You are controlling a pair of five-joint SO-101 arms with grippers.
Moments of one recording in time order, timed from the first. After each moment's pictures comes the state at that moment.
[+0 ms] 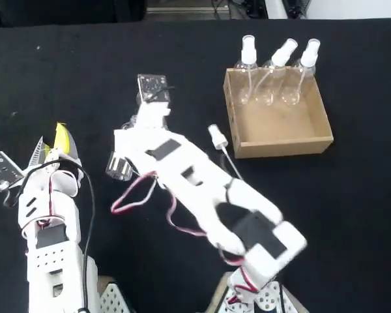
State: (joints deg) left arm -21.5 -69.9 91.6 -3.1 25.3; right arm -39.5 11.7 21.2 25.5 -33.8
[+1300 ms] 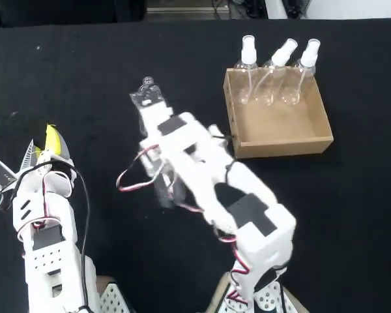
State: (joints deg) left arm -25.1 -69.9 91.6 -3.3 25.3; right arm -30.6 17.3 10.3 67.4 -0.6
